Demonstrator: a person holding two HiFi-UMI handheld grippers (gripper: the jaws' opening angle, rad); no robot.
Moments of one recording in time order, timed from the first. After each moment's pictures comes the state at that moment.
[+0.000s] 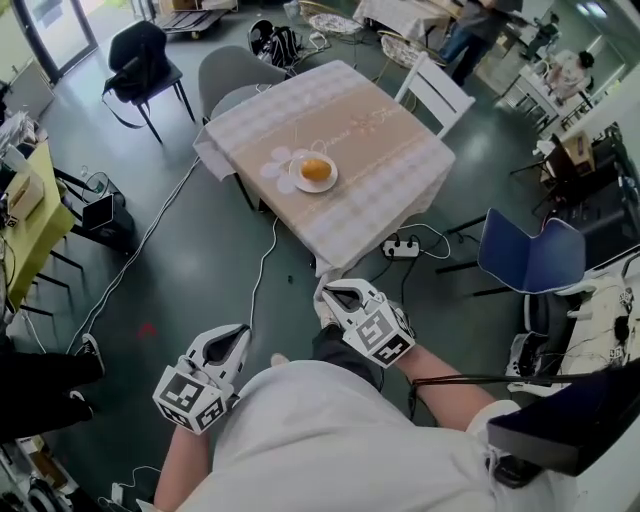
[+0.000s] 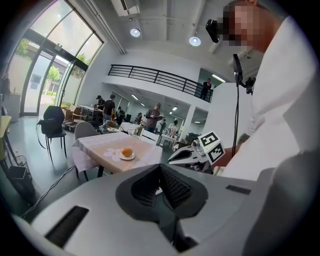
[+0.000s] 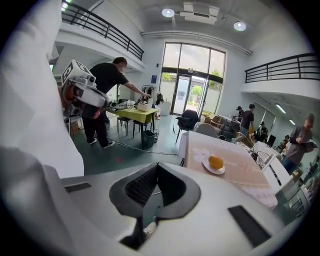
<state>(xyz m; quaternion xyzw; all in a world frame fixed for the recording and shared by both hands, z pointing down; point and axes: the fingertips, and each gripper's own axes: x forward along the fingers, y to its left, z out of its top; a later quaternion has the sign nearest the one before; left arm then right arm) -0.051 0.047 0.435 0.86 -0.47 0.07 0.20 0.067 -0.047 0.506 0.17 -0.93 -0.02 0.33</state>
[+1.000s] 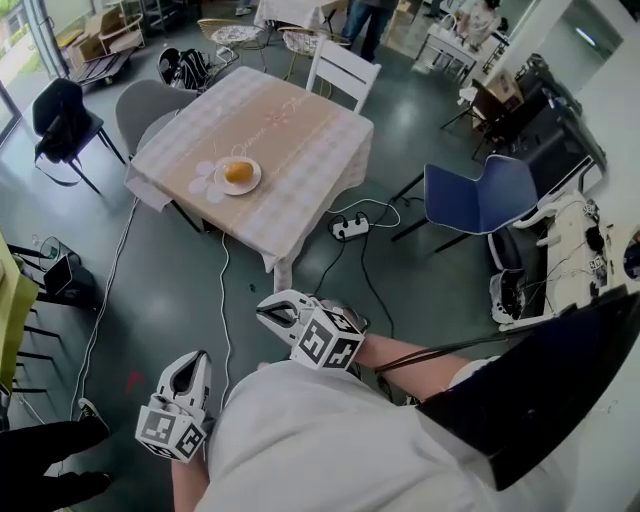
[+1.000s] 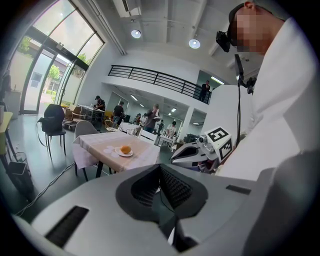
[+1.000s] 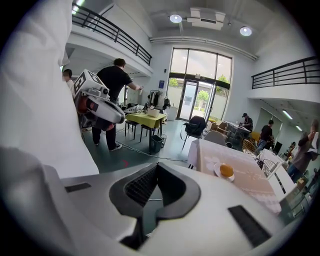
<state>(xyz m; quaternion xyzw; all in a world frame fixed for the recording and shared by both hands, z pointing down) -0.056 0.087 0.445 0.86 -0.46 0.06 0.20 0.041 0.026 0.487 0.13 -0.94 -0.04 0.31</state>
